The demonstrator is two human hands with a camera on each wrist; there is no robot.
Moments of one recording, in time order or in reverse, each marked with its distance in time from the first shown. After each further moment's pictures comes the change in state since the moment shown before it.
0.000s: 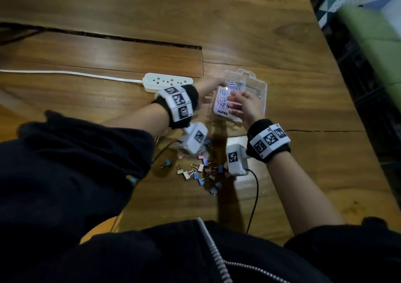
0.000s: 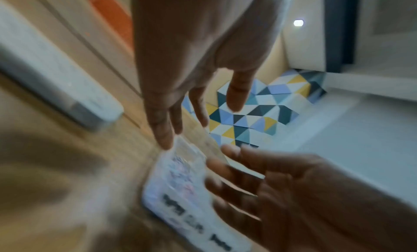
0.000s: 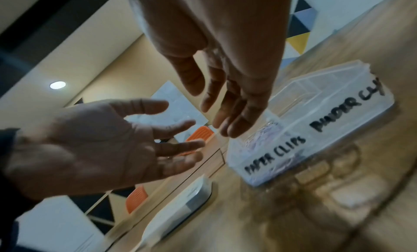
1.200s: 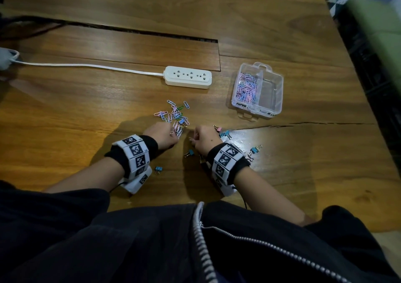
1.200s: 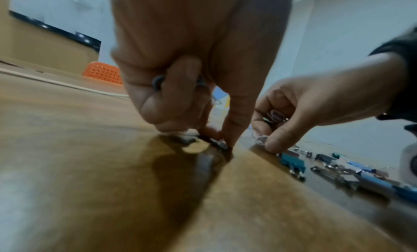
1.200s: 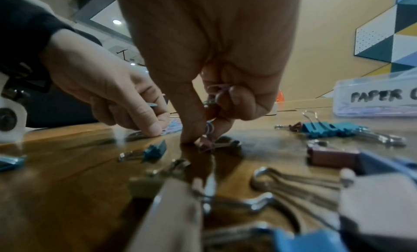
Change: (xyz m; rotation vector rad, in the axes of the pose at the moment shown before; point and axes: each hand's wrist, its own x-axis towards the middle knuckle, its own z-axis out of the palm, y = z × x) left_hand -0.072 -0.143 -0.102 1.014 0.134 -0.010; right_hand -0.058 0.084 0.112 -1.168 -0.306 -0.084
